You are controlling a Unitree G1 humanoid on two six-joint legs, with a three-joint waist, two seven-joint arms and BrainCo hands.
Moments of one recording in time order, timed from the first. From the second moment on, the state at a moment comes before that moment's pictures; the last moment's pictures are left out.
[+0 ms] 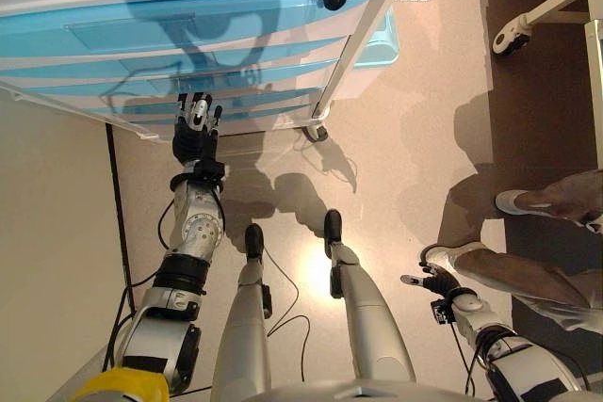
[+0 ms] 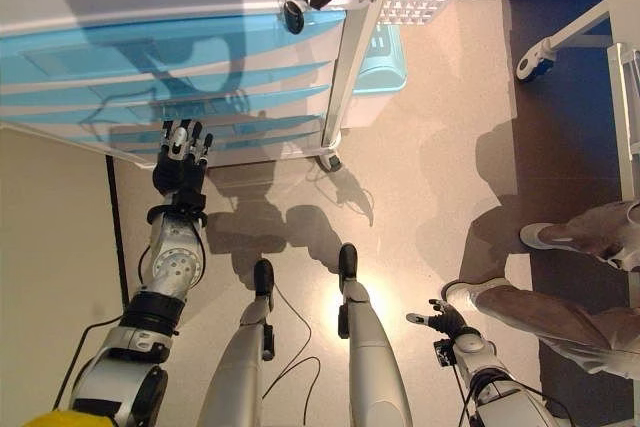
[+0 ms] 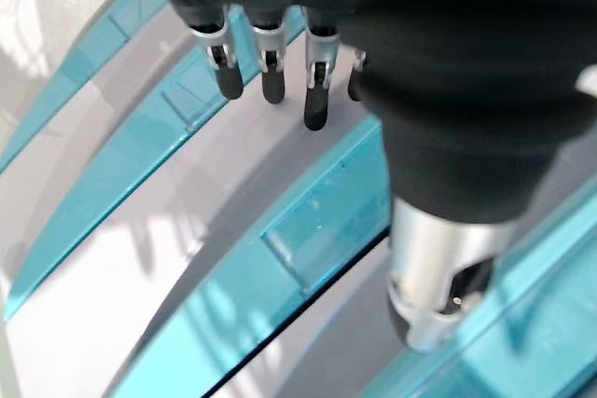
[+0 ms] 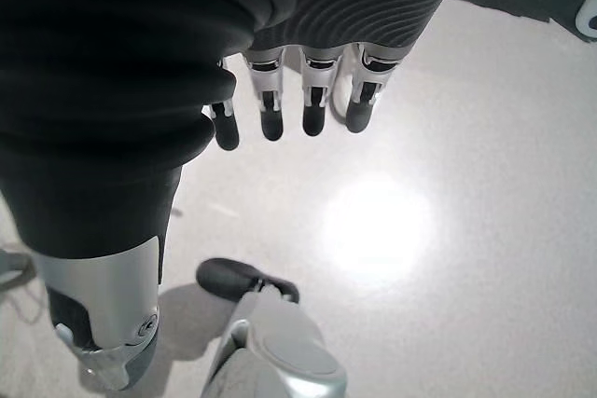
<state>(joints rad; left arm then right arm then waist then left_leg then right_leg) -0.50 0.29 -0.06 0.41 -1.11 -0.32 0.05 -0.30 -0.37 0.25 1.24 0.19 -0.09 0.02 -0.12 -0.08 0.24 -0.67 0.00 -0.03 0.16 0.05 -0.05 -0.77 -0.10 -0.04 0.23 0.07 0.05</state>
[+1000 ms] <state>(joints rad) -0.50 0.29 -0.06 0.41 -1.11 -0.32 0.05 -0.30 -0.37 0.25 1.24 0.19 -0.09 0.02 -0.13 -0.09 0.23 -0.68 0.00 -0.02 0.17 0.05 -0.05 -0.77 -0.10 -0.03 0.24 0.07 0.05</state>
